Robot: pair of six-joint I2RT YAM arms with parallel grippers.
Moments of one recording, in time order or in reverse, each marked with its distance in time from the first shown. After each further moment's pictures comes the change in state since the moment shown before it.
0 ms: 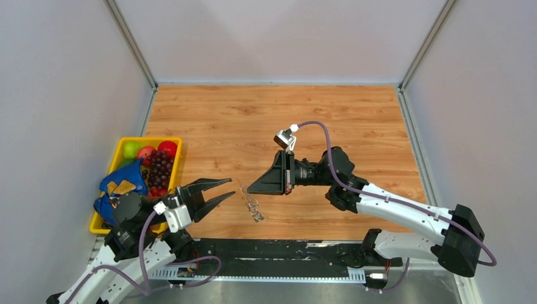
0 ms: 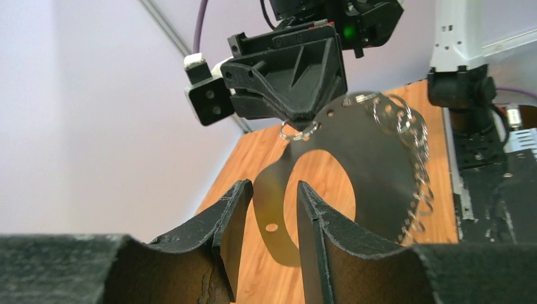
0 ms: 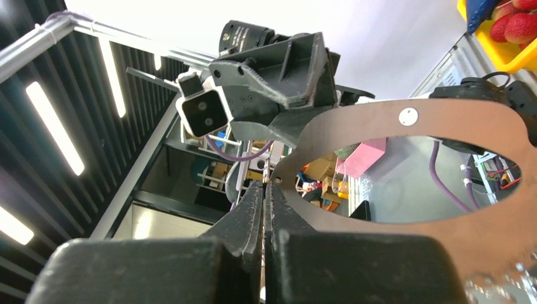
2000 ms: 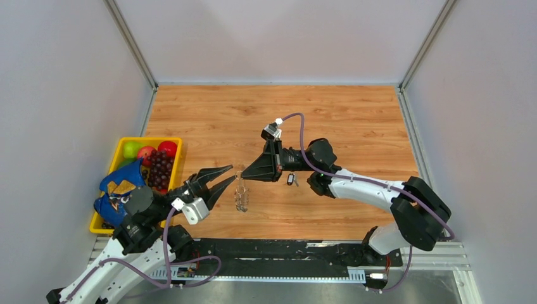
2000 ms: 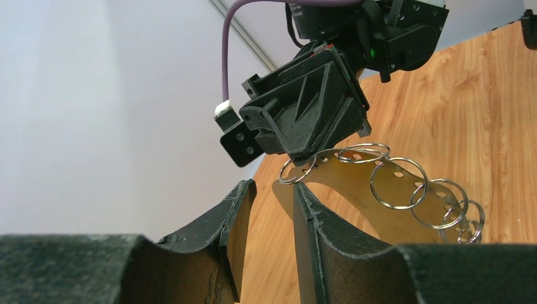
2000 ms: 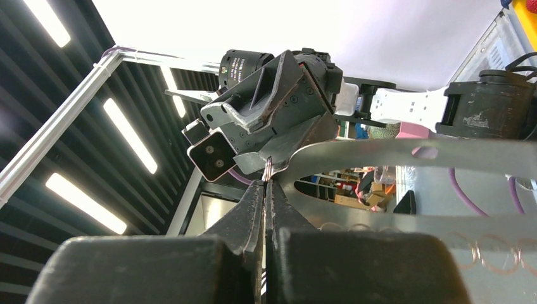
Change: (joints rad) left arm 0.000 0.074 -0.042 0.064 -0.159 0.197; right arm -0.146 0.335 0.014 0.460 -0.181 0.351
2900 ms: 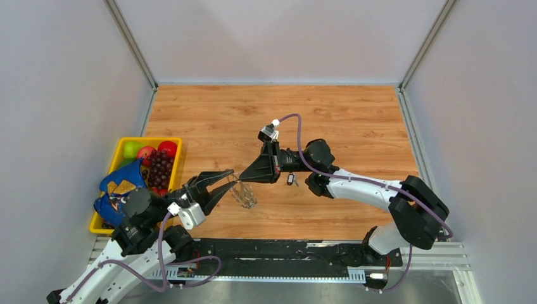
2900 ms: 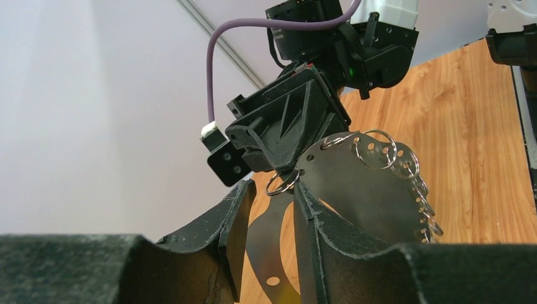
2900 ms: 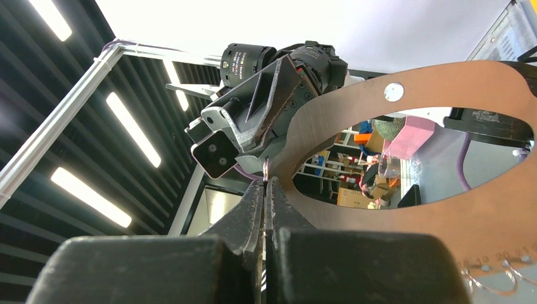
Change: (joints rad) left arm 0.000 -0.018 -0.001 0.002 0.074 -0.015; right arm 0.021 0.019 0.011 0.011 -0.007 0.015
